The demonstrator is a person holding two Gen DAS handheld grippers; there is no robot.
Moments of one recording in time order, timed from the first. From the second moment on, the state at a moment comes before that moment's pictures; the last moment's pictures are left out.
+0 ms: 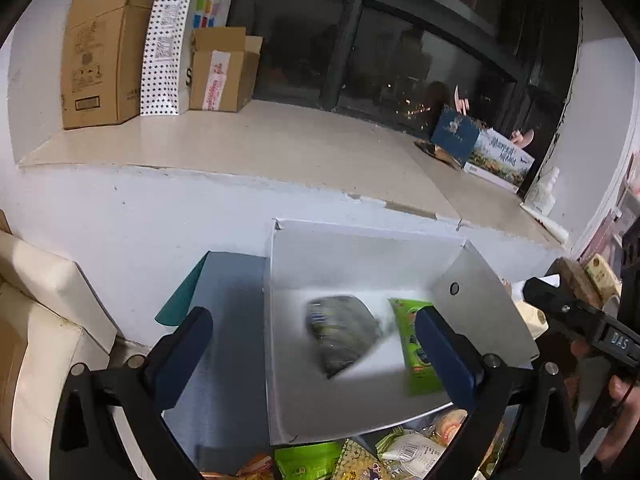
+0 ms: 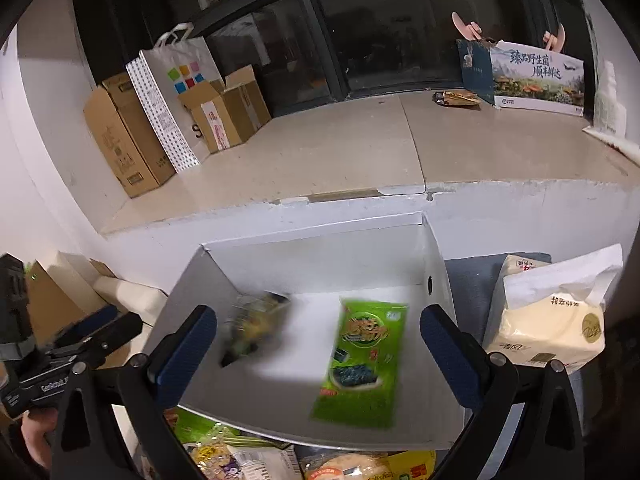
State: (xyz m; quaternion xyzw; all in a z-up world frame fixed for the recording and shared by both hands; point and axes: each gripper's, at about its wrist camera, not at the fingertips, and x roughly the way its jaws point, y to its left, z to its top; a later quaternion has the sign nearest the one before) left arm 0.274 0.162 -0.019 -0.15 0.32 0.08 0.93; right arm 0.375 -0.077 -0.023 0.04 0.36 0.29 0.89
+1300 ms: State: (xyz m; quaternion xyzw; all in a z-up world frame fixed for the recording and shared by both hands) left arm 0.020 0.044 -0.062 -0.11 0.32 -0.05 0.94; right arm 0.140 -0.242 -0.099 0.01 0.36 0.26 0.90
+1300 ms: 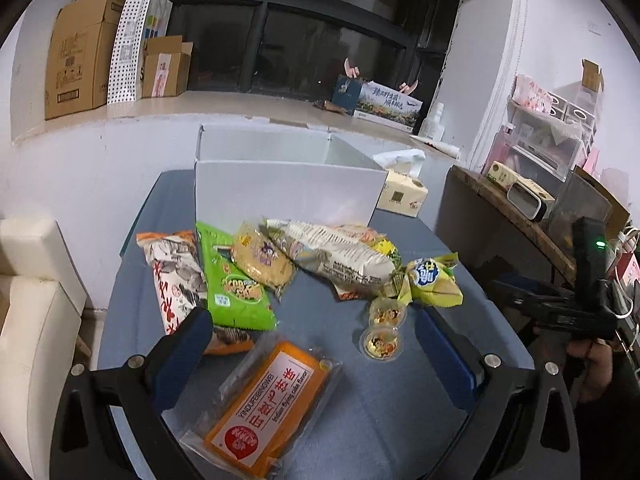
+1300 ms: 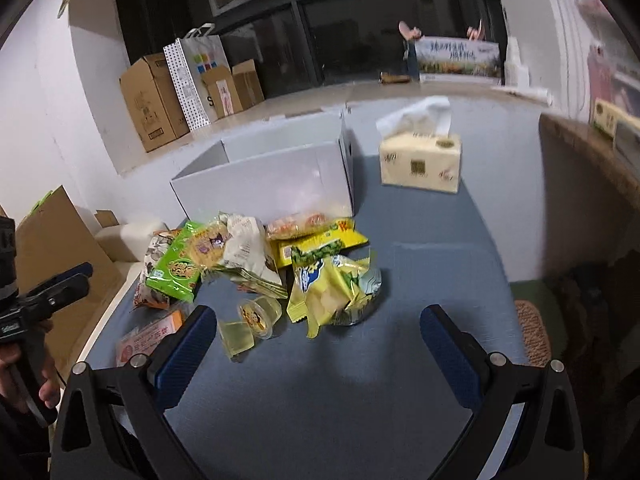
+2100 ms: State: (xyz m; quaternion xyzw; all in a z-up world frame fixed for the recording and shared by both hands) left arm 0.057 0.032 -0.077 -0.17 0.36 -0.08 0.91; right arm 0.205 -0.240 -0.142 0.08 0.42 0.28 0.86
